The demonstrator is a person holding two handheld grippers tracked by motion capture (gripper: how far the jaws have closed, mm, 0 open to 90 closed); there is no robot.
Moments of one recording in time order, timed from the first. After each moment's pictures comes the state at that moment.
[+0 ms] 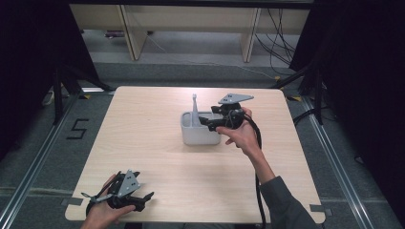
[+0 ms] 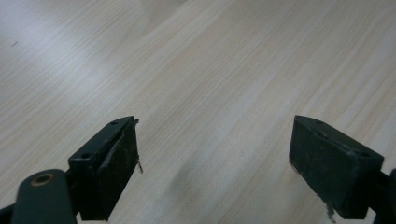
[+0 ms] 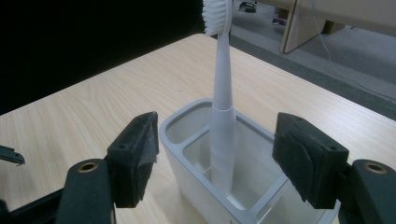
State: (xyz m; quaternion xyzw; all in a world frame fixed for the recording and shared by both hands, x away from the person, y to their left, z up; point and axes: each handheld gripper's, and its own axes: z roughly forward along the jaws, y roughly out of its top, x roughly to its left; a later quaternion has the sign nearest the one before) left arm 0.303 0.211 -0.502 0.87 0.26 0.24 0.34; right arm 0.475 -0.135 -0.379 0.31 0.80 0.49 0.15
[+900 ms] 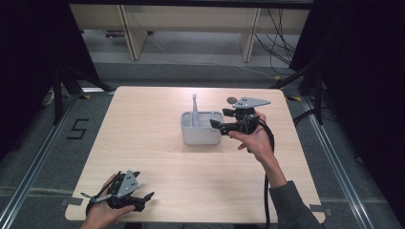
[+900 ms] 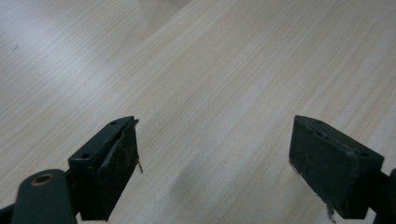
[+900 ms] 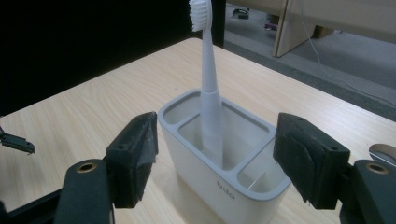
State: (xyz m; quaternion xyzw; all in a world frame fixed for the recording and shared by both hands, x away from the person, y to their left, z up) left arm 0.302 0.211 -0.501 0.87 0.26 0.24 0.34; right arm 0.452 -0.168 -0.371 0.32 0.79 0.50 0.15
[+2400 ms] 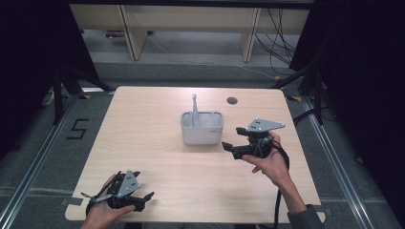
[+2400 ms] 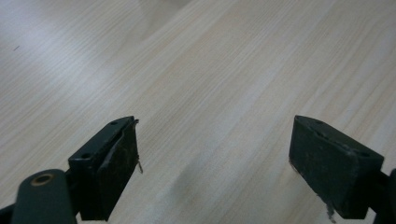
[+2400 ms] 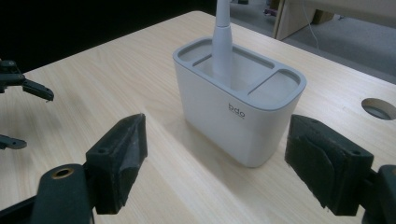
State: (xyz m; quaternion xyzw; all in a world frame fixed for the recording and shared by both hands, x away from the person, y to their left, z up) left arm 0.302 0.211 -0.501 0.87 0.26 0.24 0.34; right arm 0.399 -0.202 -0.393 0.32 0.80 0.48 0.16
